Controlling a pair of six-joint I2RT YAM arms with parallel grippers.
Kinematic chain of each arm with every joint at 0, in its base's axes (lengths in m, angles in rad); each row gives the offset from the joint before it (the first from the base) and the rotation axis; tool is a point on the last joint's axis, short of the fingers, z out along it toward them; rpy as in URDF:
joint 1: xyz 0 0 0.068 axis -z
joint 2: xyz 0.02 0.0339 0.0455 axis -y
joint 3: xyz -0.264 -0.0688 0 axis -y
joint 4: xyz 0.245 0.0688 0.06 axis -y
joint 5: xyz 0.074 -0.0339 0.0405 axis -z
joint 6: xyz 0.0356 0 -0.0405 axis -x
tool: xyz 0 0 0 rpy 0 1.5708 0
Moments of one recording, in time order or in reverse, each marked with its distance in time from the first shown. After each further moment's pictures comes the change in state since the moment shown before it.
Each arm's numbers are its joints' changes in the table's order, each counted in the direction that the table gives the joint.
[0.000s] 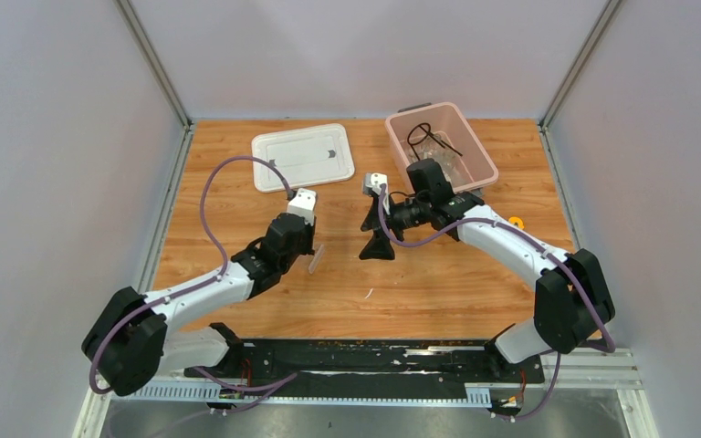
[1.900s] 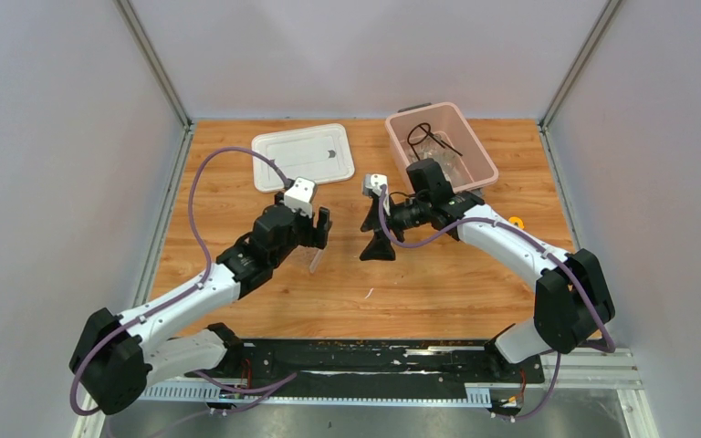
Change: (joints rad) left arm -0.002 0.091 0.085 -0.051 0.107 -0.050; right arm 0.000 0.000 0.006 -0.017 -0.014 0.024
